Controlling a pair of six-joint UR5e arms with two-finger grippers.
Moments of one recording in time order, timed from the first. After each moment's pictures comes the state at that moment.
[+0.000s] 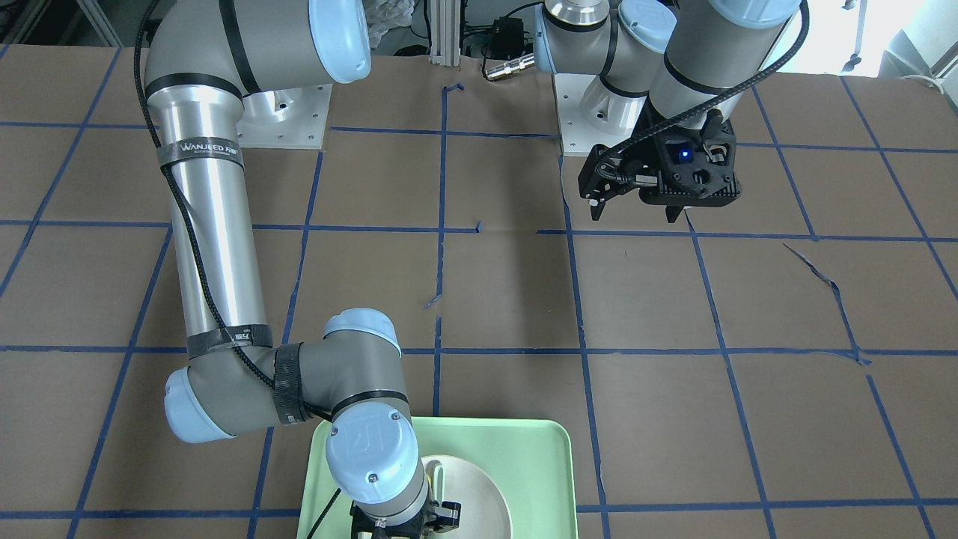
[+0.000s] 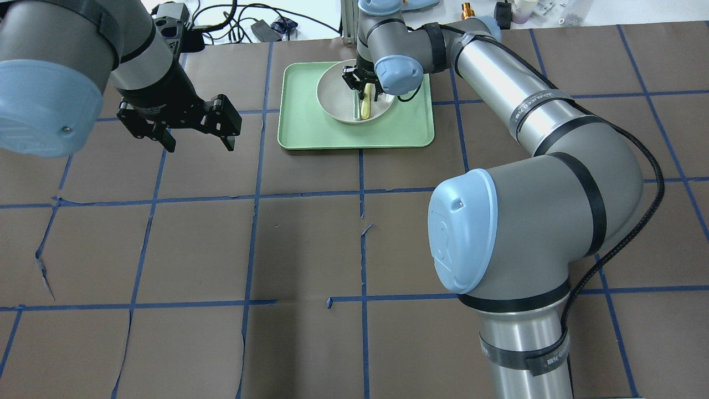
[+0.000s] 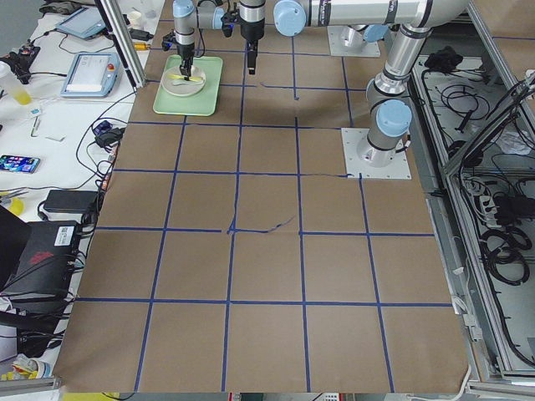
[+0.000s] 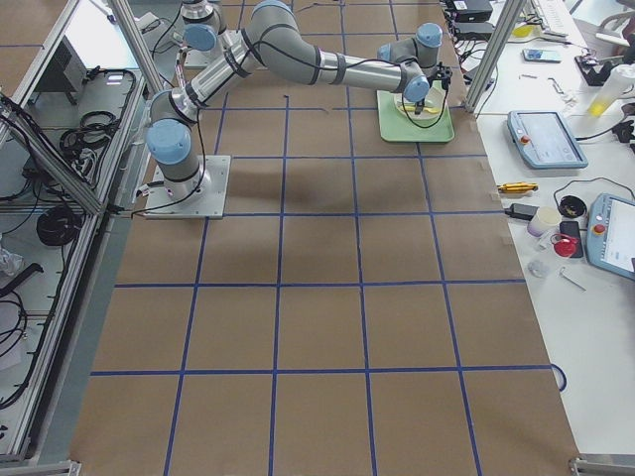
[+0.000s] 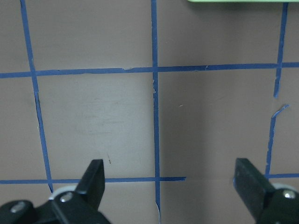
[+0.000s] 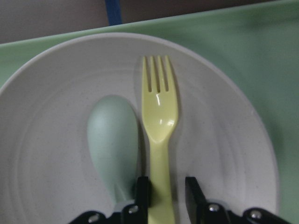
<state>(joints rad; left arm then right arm) -1.59 -1.58 -1.64 -1.48 1.58 -0.01 1.81 -0.58 0.90 -2.05 -1.53 0.38</state>
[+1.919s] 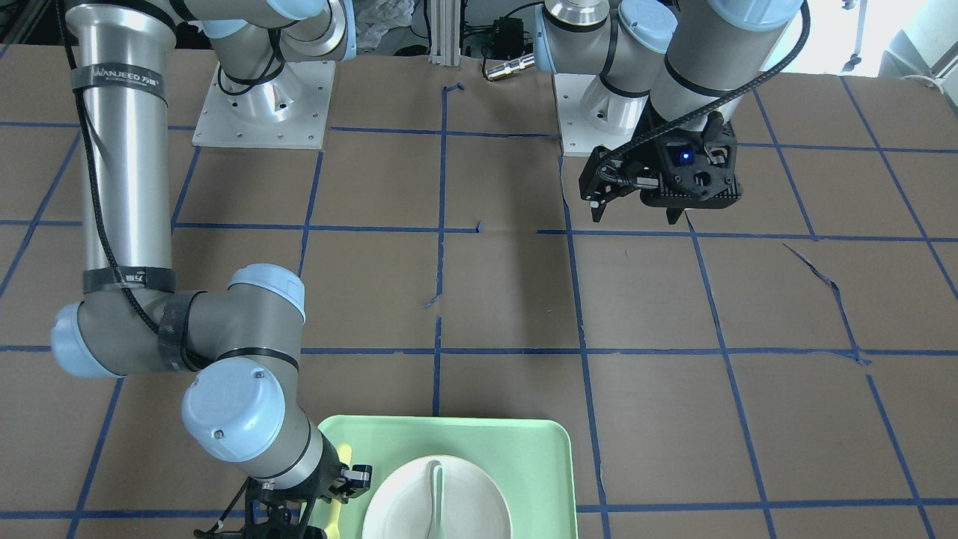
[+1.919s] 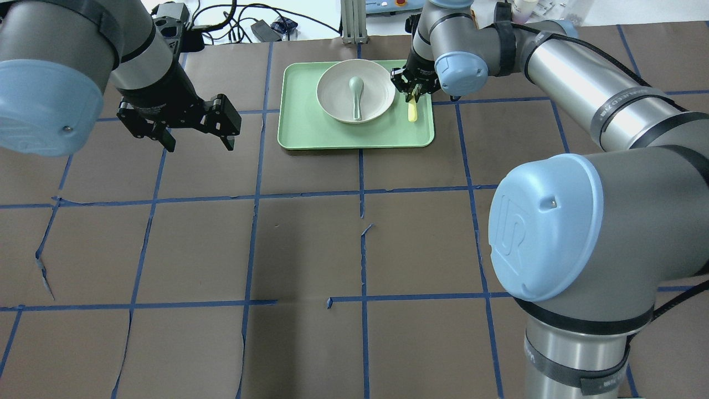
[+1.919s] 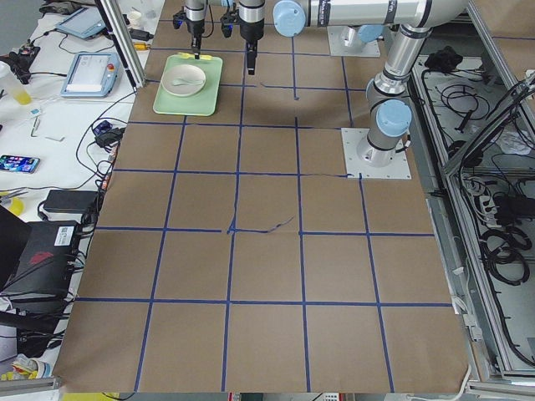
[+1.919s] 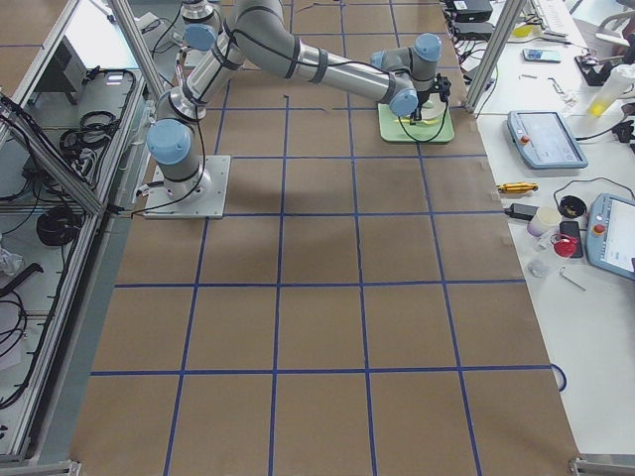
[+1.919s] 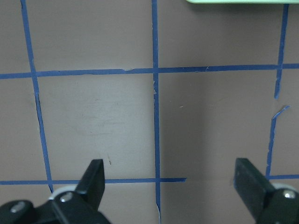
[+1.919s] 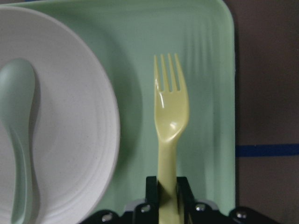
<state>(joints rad) -1.59 -1.58 -1.64 -1.47 1.58 -0.01 1.67 -0.78 1.20 -2.14 -1.46 0.15</state>
